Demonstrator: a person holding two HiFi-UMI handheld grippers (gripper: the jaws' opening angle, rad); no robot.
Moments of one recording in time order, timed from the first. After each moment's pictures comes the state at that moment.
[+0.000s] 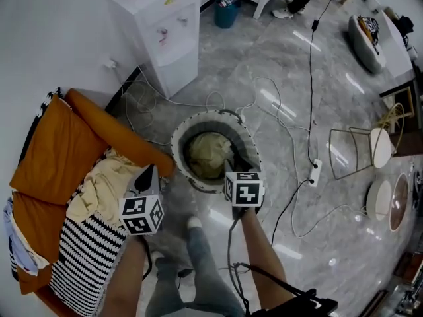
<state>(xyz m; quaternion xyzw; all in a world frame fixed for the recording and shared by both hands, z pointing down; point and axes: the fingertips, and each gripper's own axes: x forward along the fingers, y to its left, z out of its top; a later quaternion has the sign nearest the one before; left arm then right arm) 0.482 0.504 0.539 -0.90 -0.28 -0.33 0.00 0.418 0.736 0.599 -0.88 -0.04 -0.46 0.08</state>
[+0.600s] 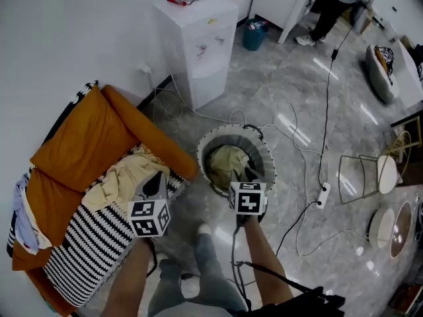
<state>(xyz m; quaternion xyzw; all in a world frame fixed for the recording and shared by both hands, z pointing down) 0.457 0.424 0.494 -0.92 -0.23 -0.32 0.00 0.416 0.667 0.560 -0.90 0.00 -0.44 0.04</state>
